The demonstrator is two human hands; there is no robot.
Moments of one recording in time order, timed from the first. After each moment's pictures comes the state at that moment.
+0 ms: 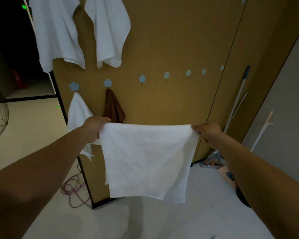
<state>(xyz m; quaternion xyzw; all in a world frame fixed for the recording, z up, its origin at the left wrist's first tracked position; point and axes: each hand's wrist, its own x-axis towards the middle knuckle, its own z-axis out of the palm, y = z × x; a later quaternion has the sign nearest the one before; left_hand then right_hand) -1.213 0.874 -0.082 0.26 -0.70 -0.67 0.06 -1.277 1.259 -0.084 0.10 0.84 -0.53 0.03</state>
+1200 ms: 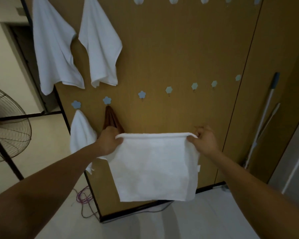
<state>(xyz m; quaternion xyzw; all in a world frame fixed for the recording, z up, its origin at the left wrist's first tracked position) -1.256 0.986 -0.071 0.03 -0.95 -0.25 0.17 -1.373 1.317 -0.094 -0.14 0.88 -0.42 -0.14</state>
